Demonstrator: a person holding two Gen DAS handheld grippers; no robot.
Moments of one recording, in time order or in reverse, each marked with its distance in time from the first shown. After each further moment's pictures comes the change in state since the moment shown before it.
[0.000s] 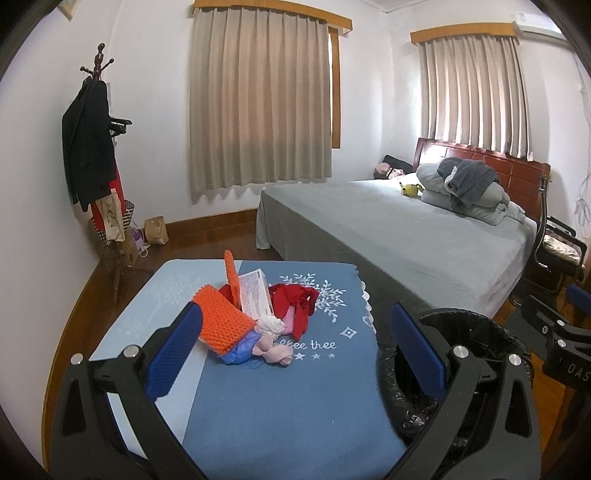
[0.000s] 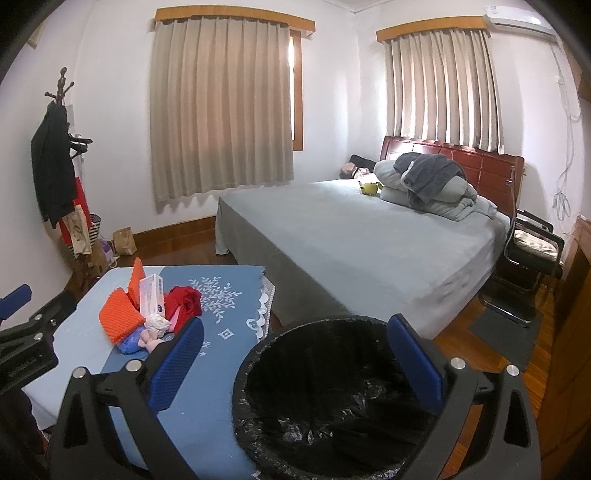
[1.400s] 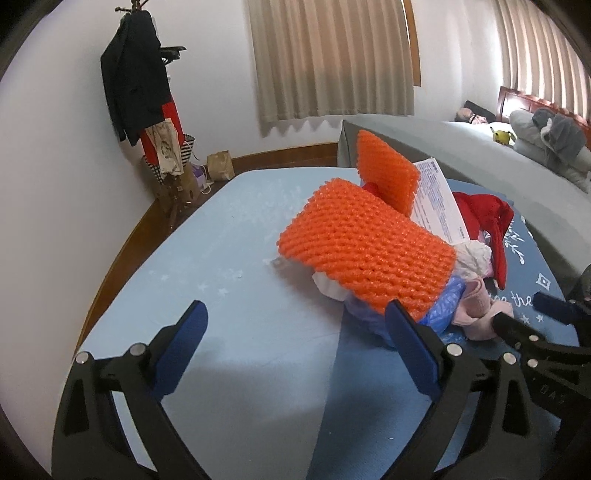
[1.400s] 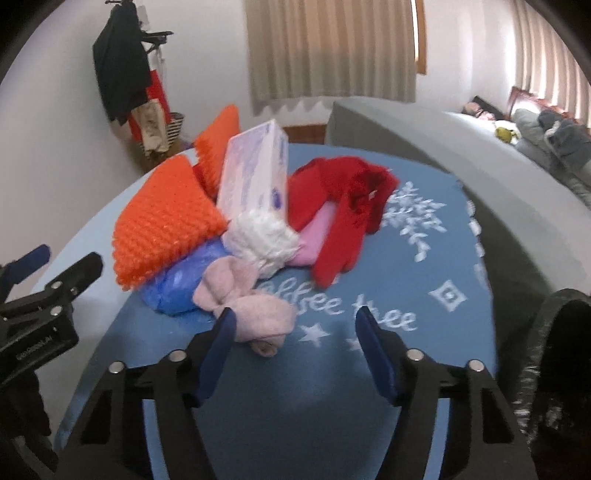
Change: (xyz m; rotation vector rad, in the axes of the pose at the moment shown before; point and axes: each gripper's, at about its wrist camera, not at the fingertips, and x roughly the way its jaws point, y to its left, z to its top) left arm 0.193 0.157 -0.095 -0.060 0.241 0.275; right arm 0.237 0.203 -0.090 -0.201 0.333 0.384
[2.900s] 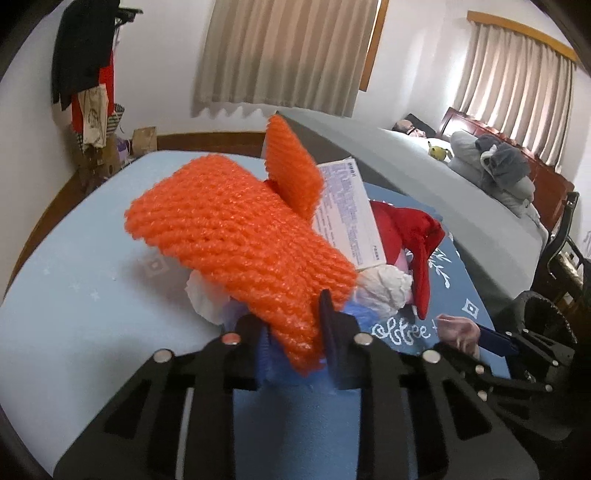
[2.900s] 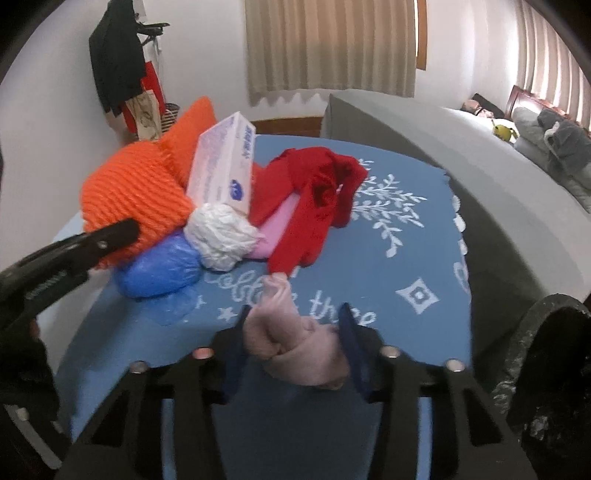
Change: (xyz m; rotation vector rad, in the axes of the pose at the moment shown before) left arm 0.038 -0.047 0.019 -0.081 0.032 -0.361; right arm 0.005 -0.029 0.001 -0.010 0.032 -0.054
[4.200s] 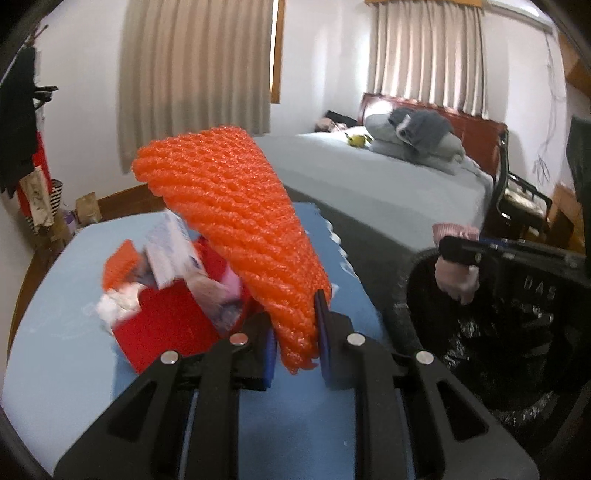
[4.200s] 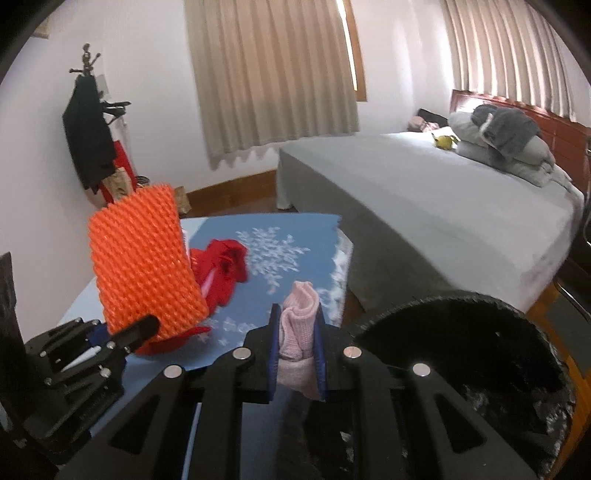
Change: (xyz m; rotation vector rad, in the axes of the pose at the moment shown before) left arm -0.065 -0.137 -0.035 0.293 -0.056 -0.158; right arm -0.139 -0.105 -0.014 0.181 -0.191 -0.058
